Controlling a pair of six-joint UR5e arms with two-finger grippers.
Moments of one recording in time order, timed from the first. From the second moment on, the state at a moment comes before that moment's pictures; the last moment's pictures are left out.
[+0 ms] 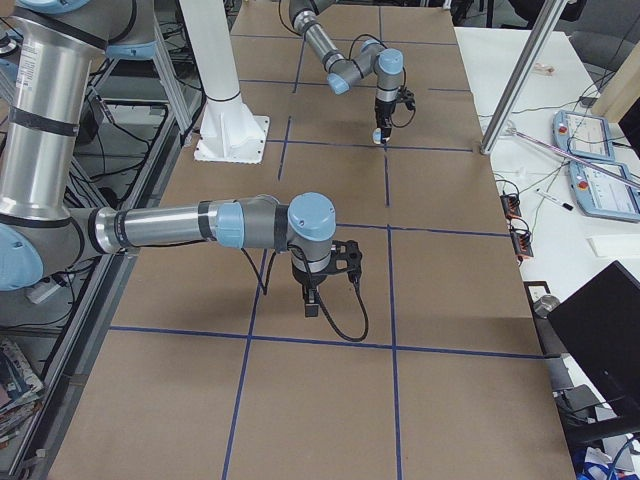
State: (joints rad) left arm -0.64 -2.67 -0.97 -1.82 -1.99 -1.32; right arm 1.52 -1.85 1.99 -1.71 2.37 -0.09
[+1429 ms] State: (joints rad) left arm -0.74 -2.57 -1.20 -1.60 -2.08 -1.06; right arm 1.53 -1.85 1.99 -1.71 2.36 -0.09
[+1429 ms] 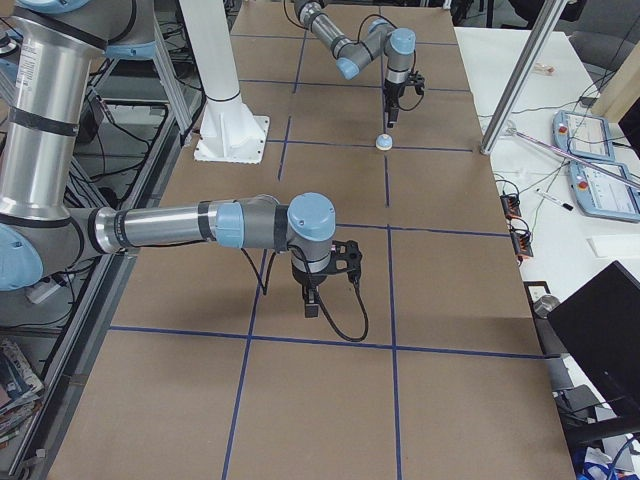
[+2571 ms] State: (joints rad) left arm -1.23 -1.54 -1.97 -1.52 -2.21 -0.24; right arm 1.53 -1.86 1.98 -1.71 2.34 -0.09
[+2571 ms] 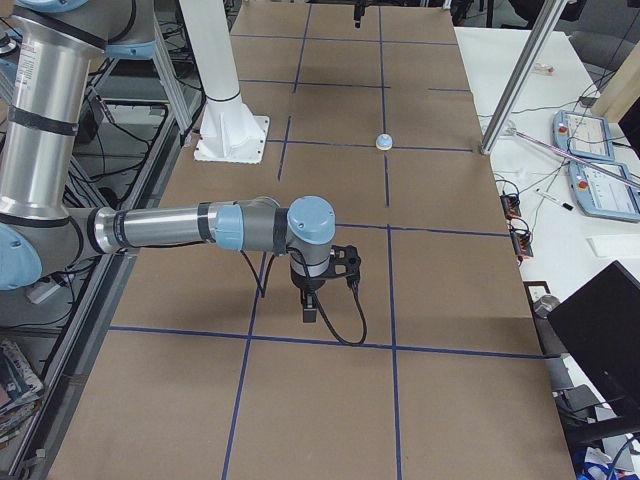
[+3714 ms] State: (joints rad) left arm -1.65 -1.31 -1.79 -1.53 -2.34 0.21; right arm 1.53 -1.86 1.98 -1.71 2.34 -0.09
